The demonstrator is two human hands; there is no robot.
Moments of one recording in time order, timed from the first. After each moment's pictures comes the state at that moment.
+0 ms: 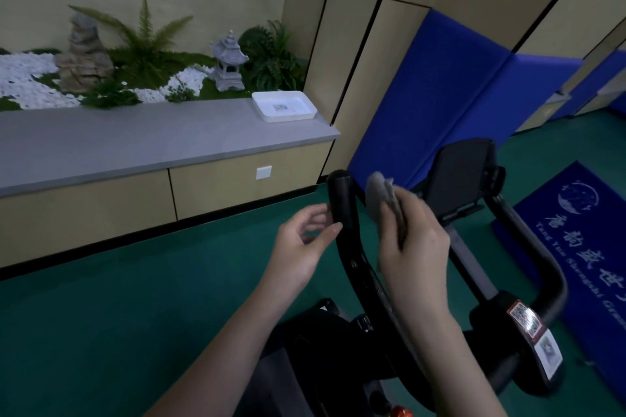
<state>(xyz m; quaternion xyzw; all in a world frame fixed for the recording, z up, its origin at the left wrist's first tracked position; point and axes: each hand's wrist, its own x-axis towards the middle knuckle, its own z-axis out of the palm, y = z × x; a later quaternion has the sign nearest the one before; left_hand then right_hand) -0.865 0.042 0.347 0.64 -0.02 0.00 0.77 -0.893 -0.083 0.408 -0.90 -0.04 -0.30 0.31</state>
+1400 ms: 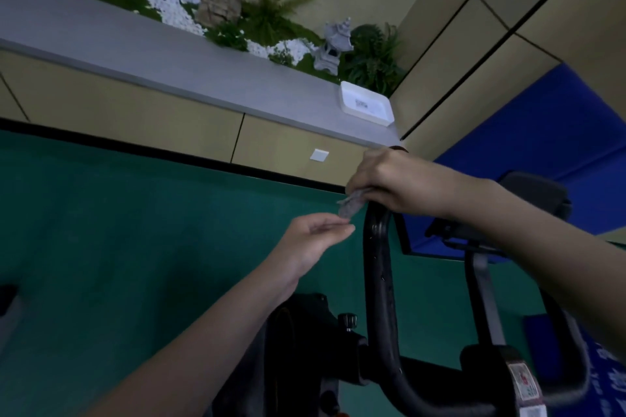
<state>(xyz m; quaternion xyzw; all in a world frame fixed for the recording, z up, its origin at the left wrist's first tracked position) -0.932 0.030 0.334 0.56 0.16 -0.05 0.81 -0.803 -0.062 0.459 -0.75 -0.64 0.10 -0.09</state>
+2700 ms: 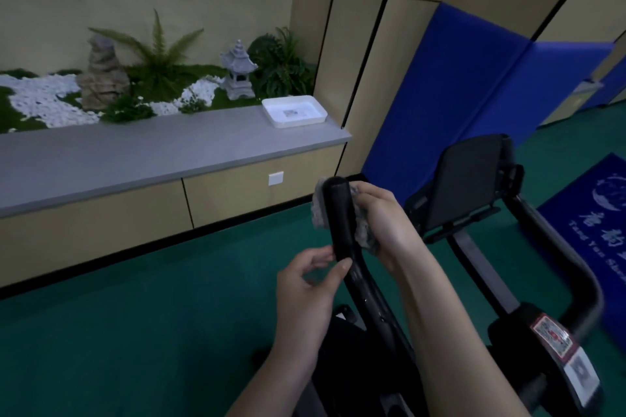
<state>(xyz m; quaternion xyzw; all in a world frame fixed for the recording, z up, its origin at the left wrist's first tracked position) -0.904 0.016 0.352 0.63 0.14 0.04 0.76 -0.828 -0.079 0.412 -0.77 0.07 0.08 0.62</state>
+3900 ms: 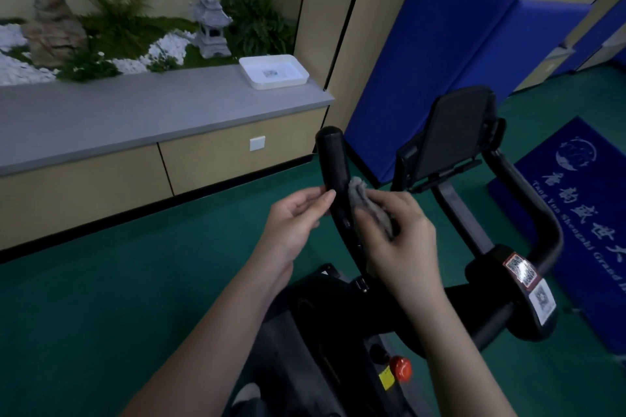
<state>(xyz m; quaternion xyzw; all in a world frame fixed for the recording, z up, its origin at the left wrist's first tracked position) -0.879 0.037 0.342 0.57 0.07 -0.11 0.81 -0.921 -0.097 0.385 -0.91 0.01 -0.20 0.35</state>
